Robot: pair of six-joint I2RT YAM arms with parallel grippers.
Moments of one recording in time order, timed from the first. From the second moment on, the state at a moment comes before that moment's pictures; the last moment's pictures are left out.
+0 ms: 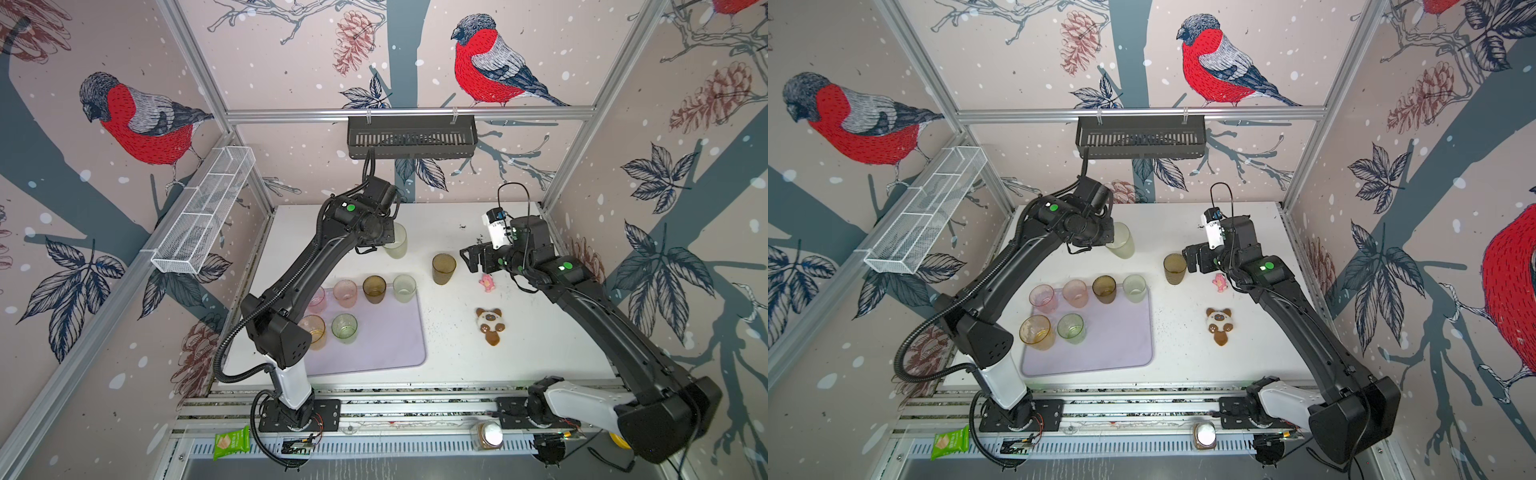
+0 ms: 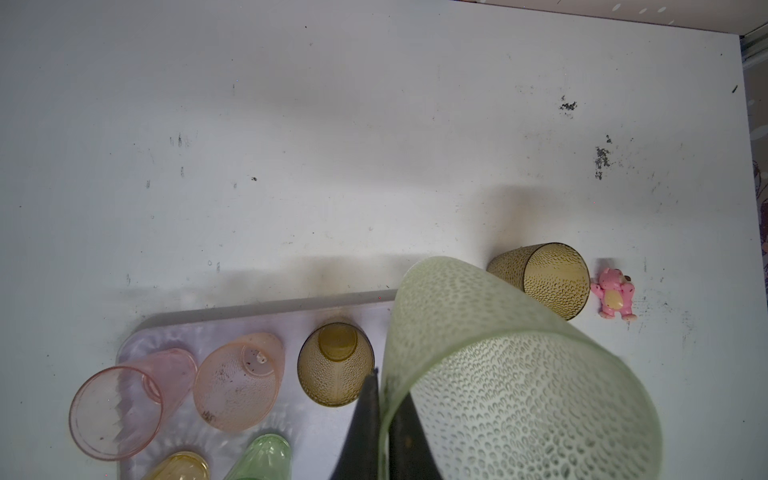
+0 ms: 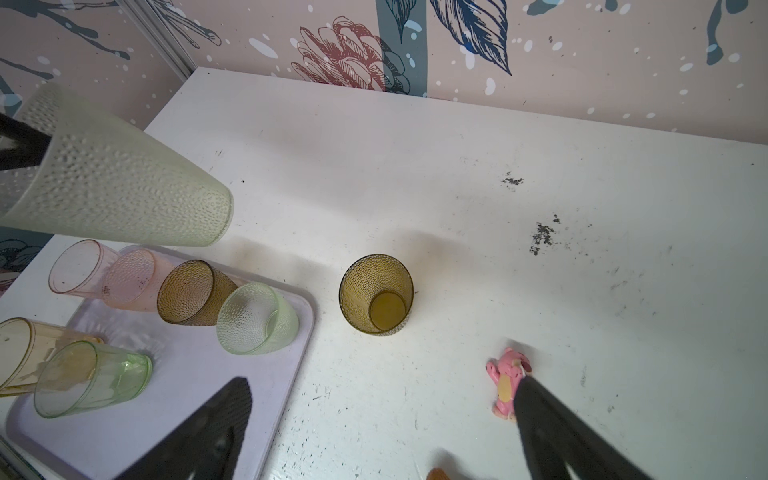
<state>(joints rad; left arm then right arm) -0.58 1.76 1.97 -1.22 -0.16 -0.55 0.40 1.19 1.18 -0.62 -0.13 0.10</state>
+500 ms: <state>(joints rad) -0.62 1.55 1.75 -1.26 -0.16 -0.61 0.44 1.19 1.18 -0.62 -0.14 0.10</state>
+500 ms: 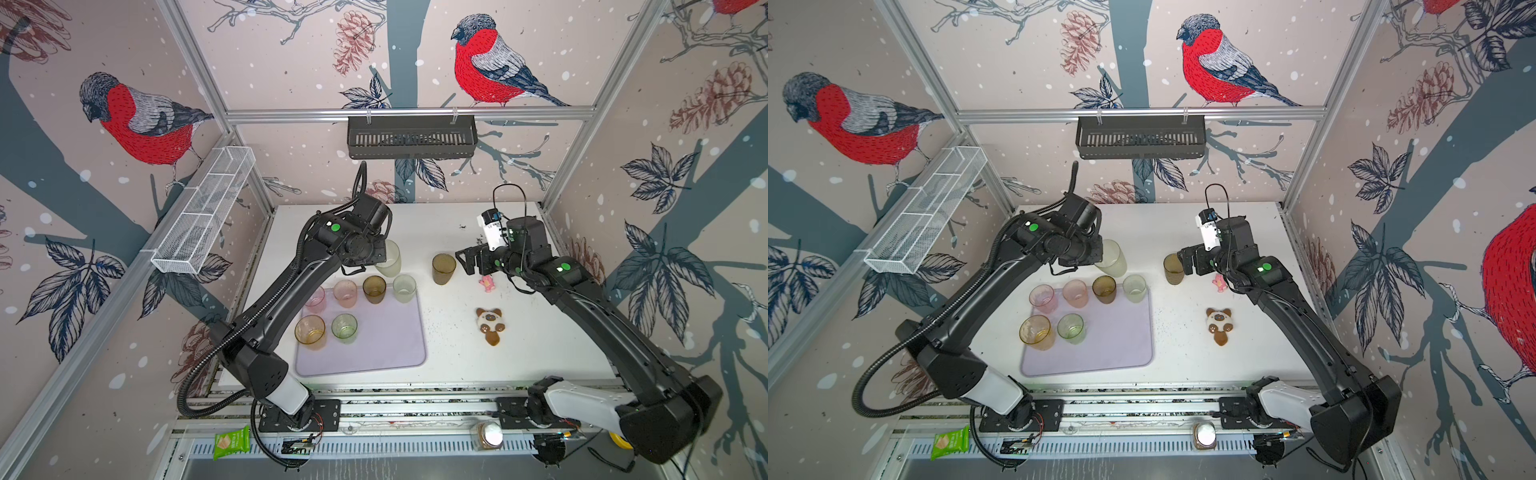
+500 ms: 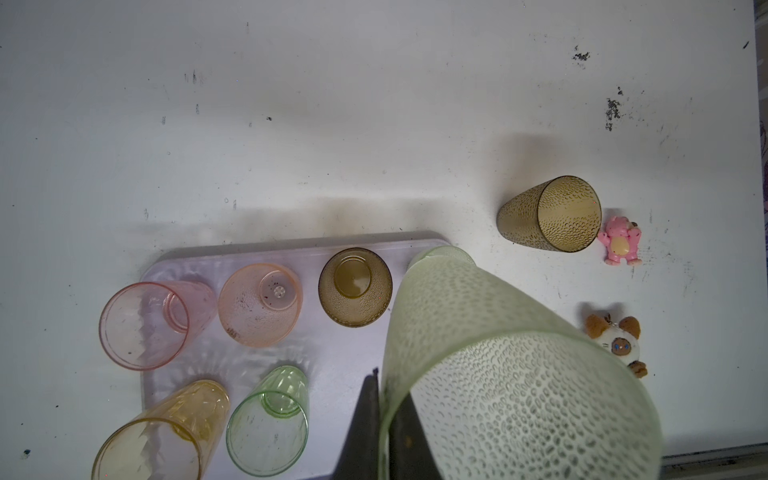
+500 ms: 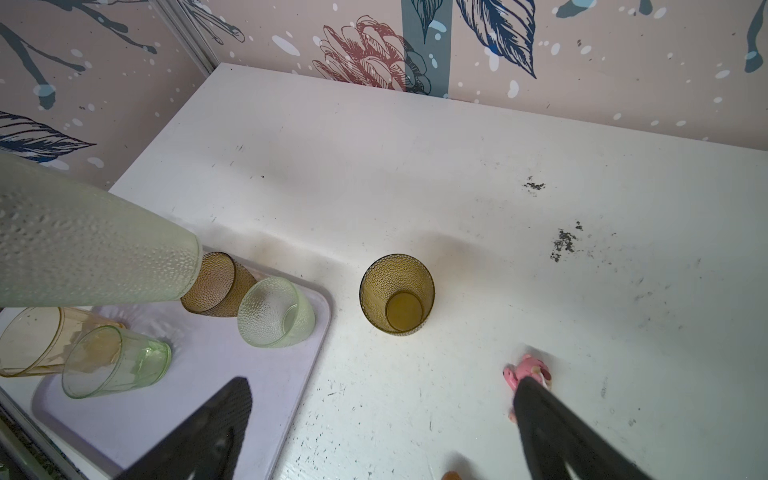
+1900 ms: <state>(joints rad) -0.72 1.37 1.30 -1.14 -0.14 -0.67 0.49 1.21 1.19 -0.60 -0.15 0.11</state>
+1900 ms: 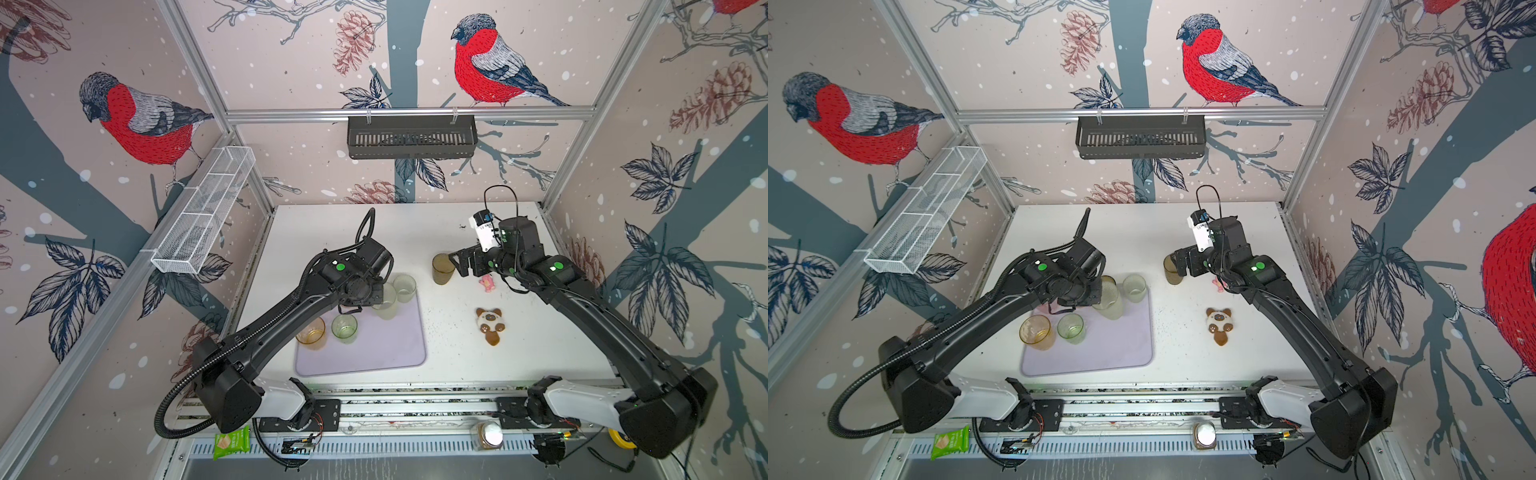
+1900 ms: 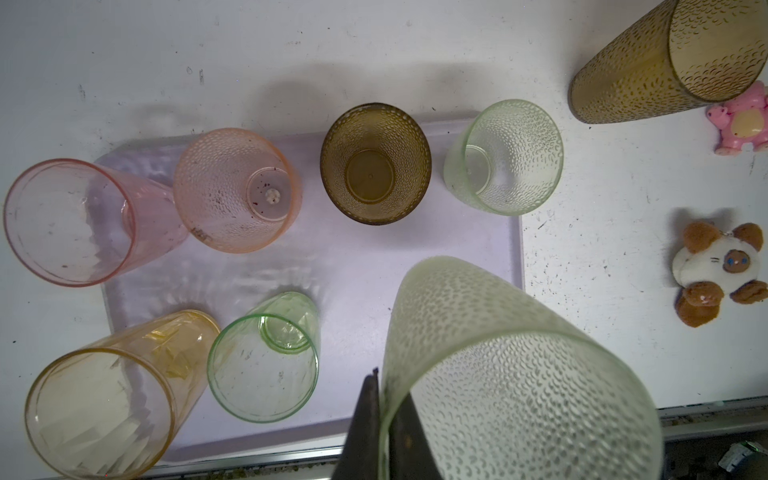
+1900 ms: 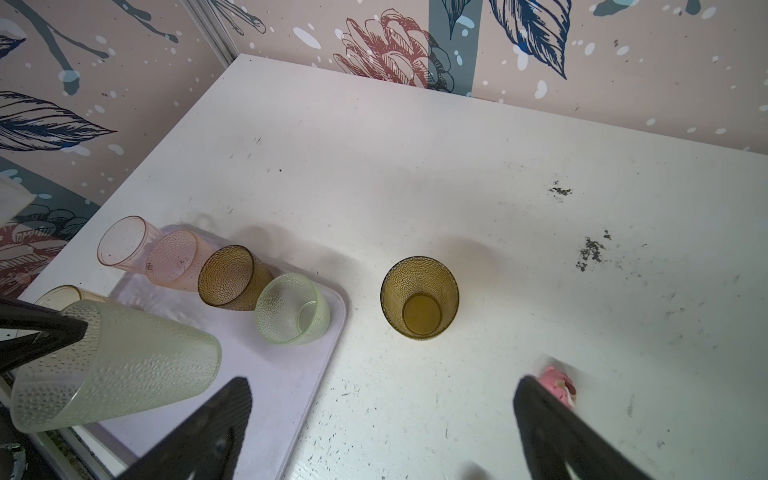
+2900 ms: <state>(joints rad) -0.73 1.34 1.17 -1.09 -0.17 -0.68 0.50 1.22 1.19 -0.60 -0.14 0.11</state>
